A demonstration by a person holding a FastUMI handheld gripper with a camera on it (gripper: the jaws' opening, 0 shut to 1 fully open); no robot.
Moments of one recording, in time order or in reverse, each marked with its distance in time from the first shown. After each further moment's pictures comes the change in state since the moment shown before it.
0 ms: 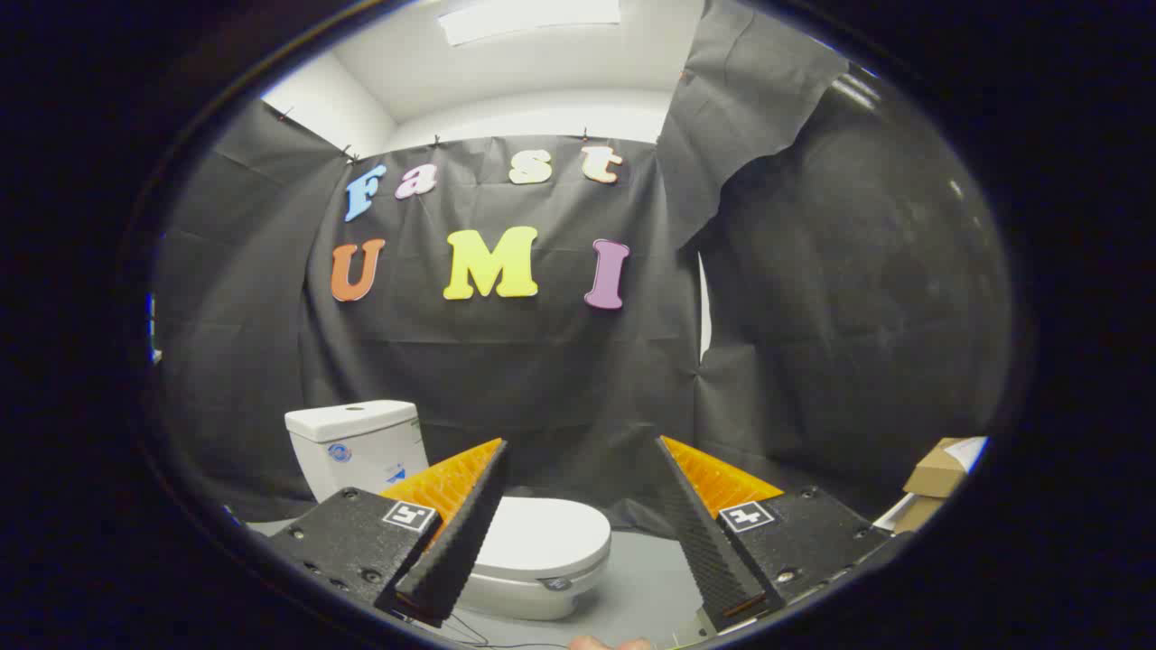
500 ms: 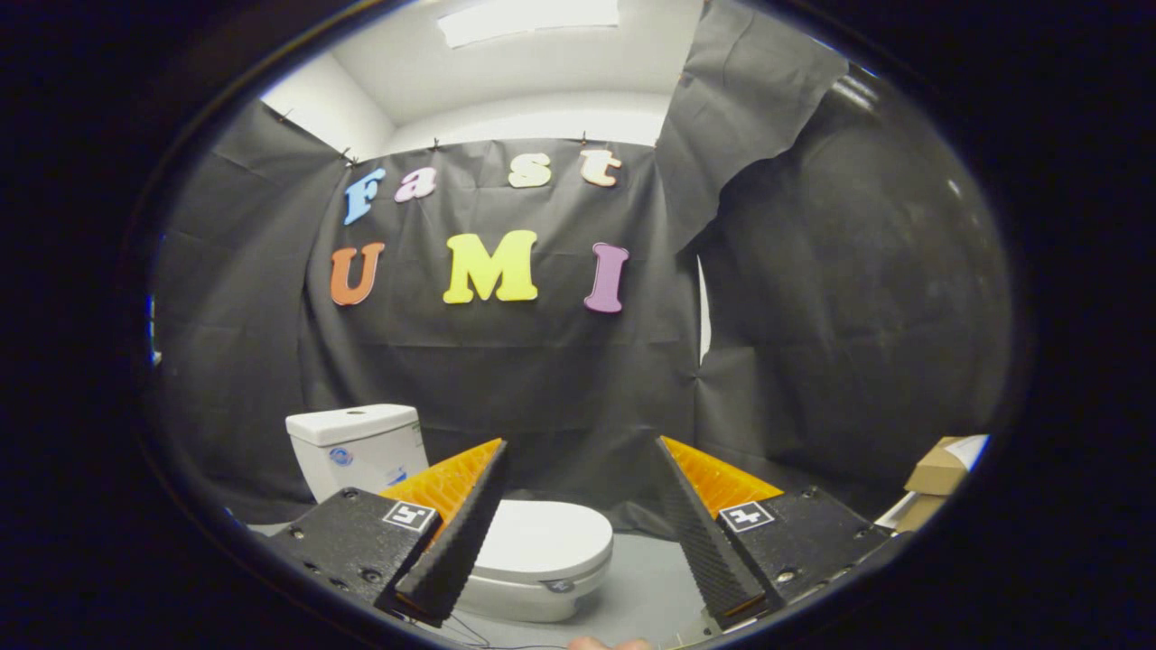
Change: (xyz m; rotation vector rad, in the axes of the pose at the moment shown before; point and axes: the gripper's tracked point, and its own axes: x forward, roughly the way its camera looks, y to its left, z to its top) arm -0.001 0.002 0.004 0.002 -0.016 -0.005
